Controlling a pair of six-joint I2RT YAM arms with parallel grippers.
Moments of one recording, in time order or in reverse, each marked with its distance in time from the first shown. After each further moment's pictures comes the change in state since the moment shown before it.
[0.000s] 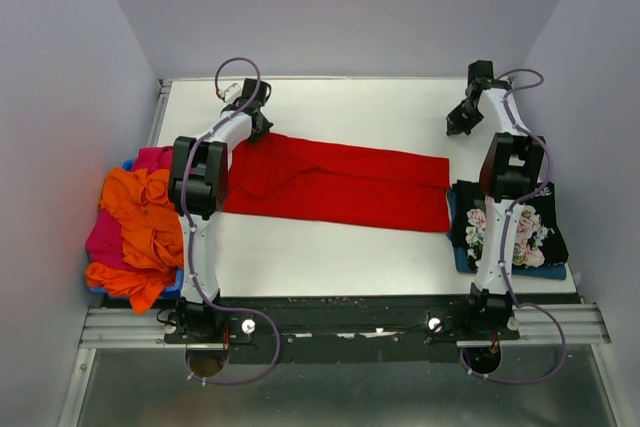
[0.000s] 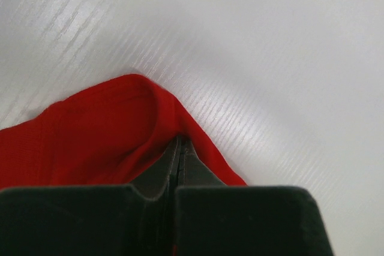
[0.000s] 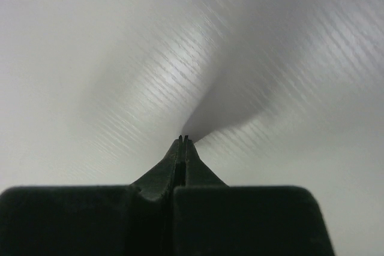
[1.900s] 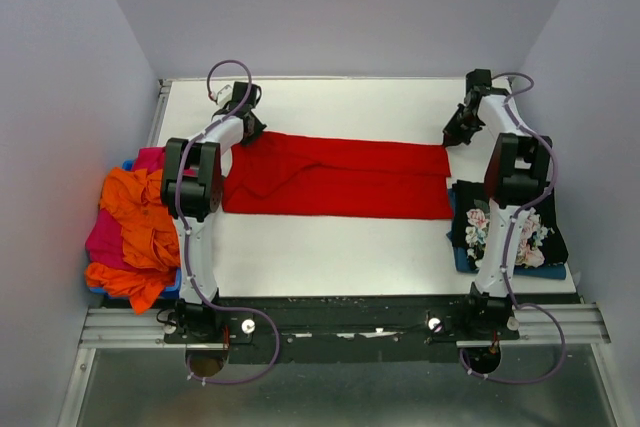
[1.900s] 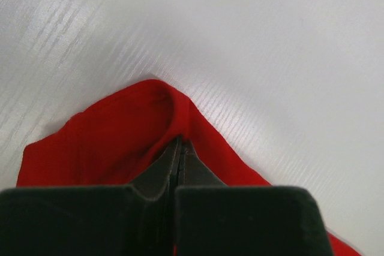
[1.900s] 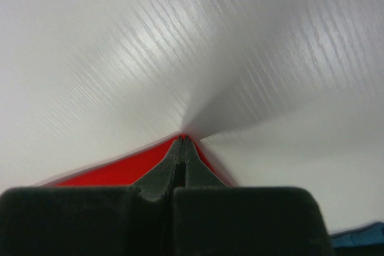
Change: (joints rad) left arm 0.046 -0.039 -0.082 0.089 0.059 0.040; right arm 0.003 -0.153 -0.263 0.077 -0.115 -0.211
